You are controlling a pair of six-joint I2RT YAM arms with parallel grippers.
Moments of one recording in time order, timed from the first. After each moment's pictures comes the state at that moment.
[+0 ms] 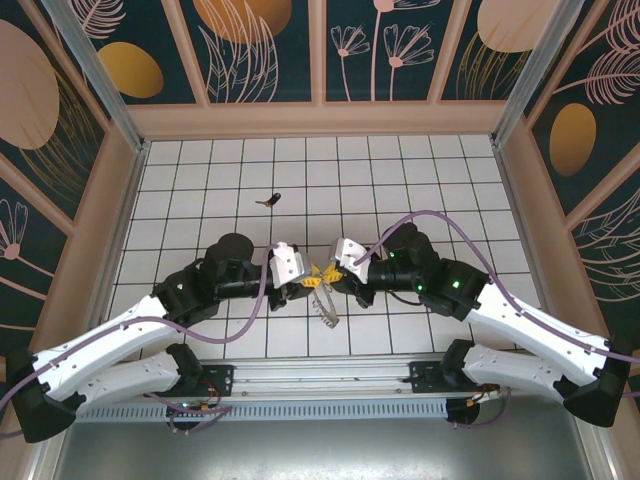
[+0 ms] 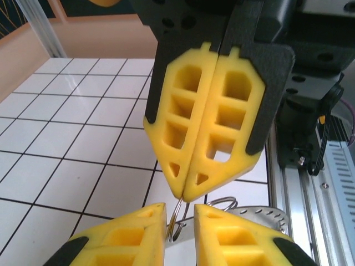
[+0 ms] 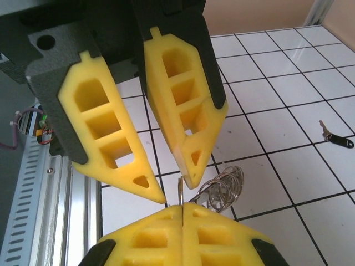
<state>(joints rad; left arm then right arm) -0.93 0.92 0.80 -0.27 0.36 0.24 0.97 0.94 0.89 -0.43 -0.35 -0.26</state>
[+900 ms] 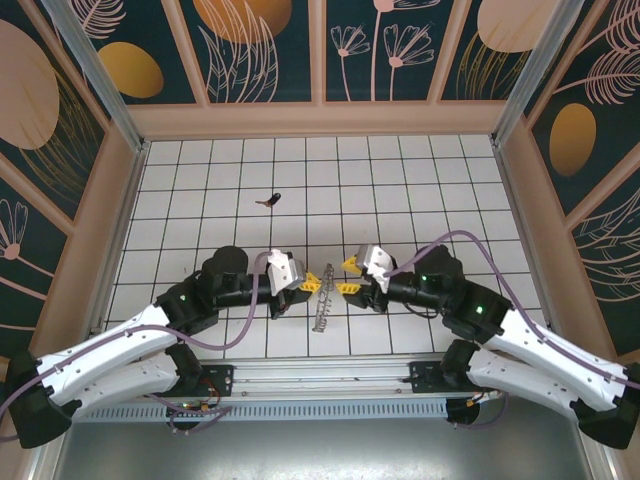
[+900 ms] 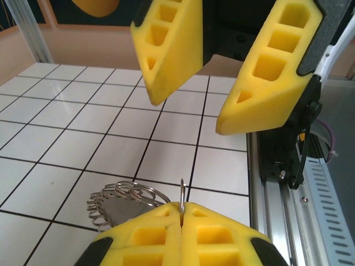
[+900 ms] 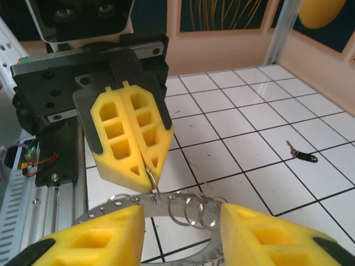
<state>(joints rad) -0.94 0.86 0.63 -0.05 0.43 0.11 0.97 0.68 0.68 -0.25 -0.28 -0.16</state>
